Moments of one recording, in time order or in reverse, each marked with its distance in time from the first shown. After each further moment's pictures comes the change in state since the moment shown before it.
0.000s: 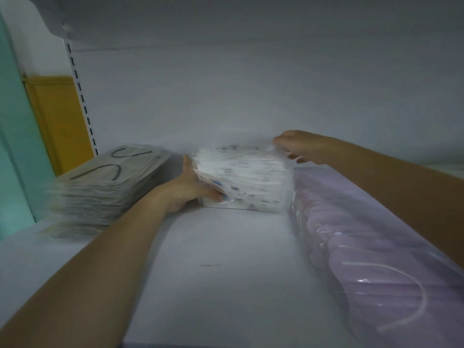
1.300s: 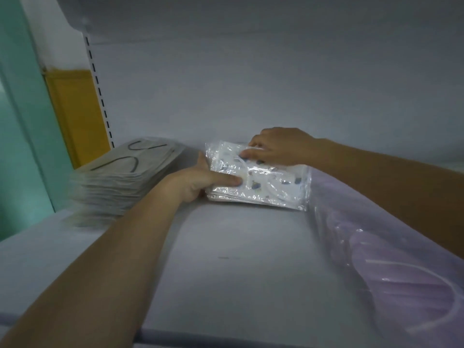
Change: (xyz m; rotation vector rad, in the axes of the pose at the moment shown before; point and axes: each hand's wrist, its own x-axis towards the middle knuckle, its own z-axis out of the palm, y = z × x) left_hand -0.005 0.009 -0.005 -0.095 -0.020 -0.075; right_hand -0.016 -0.043 0.039 -0.710 0.042 -0.526
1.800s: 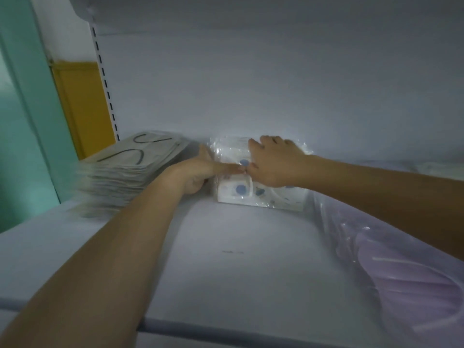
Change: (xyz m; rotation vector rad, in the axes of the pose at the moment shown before) left_hand 0.001 0.003 -0.004 0.021 0.029 0.003; right_hand -0.021 -0.044 0.017 -0.210 -0.020 0.084
